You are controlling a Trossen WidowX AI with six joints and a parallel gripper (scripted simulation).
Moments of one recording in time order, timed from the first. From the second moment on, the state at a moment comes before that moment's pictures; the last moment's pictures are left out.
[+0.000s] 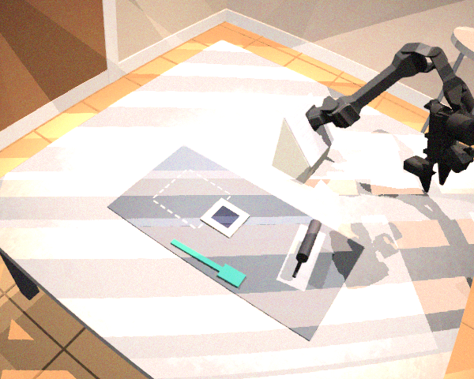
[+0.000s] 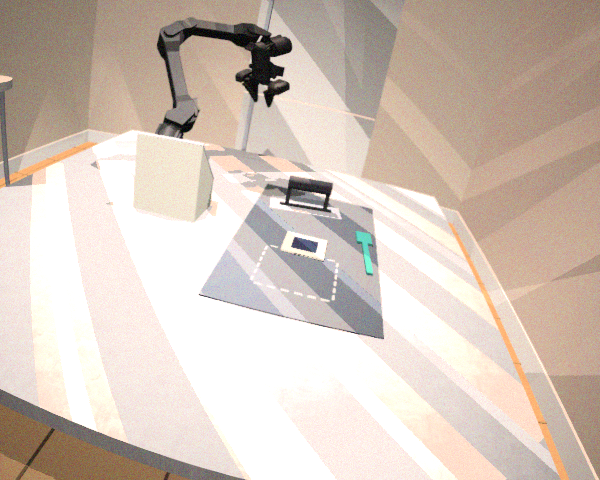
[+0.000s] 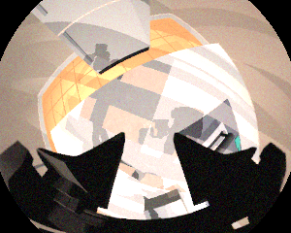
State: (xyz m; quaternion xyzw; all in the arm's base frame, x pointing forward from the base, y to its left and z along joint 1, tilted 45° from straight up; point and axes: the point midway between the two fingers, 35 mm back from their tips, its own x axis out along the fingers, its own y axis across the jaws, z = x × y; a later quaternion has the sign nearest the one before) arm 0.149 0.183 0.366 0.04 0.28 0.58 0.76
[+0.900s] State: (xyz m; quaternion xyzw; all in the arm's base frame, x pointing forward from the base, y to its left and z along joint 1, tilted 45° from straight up) arm 0.355 0.138 0.158 0.21 0.60 0.34 0.70
